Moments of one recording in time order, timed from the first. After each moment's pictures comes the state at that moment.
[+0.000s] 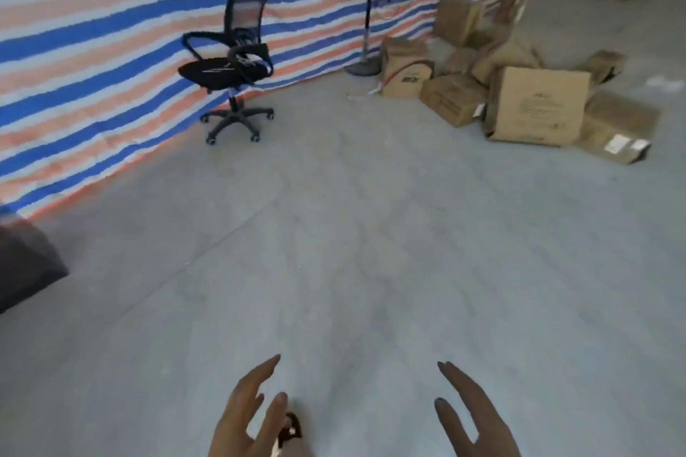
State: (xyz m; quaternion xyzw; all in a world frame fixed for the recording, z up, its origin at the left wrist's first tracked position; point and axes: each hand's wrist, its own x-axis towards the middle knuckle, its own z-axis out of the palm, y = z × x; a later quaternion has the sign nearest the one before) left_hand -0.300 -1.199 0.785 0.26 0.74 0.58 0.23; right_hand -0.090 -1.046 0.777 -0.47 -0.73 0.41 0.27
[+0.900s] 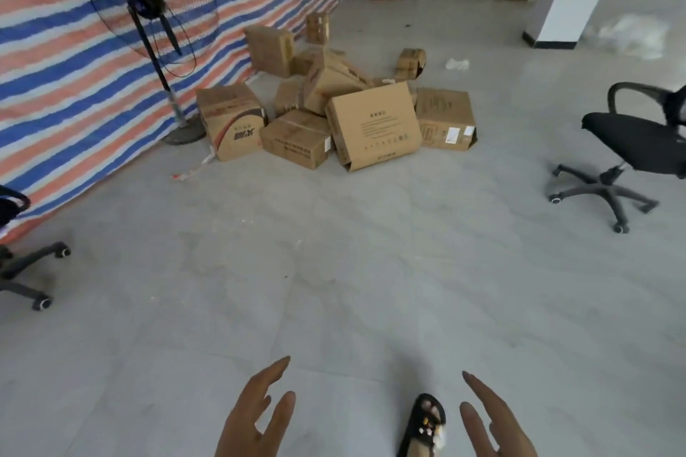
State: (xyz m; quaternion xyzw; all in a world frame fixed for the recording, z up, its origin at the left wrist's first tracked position) left_hand -0.352 -0.588 0.791 0.50 0.64 0.46 0.36; right_hand -0.086 -0.589 0.786 -0.67 -0.52 0.32 0.42
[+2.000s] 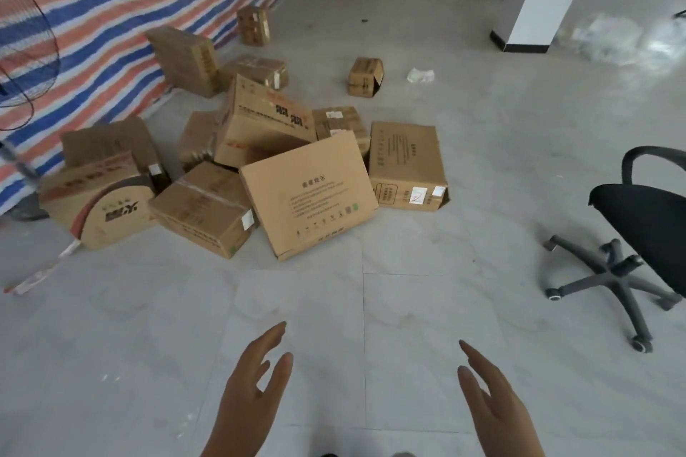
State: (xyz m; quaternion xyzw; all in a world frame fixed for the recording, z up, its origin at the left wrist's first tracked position) left_hand -0.148 0.246 0.813 0.52 0.62 0.41 0.42; right_hand 0.124 0.221 0.808 -0.73 -0.46 0.33 0.38
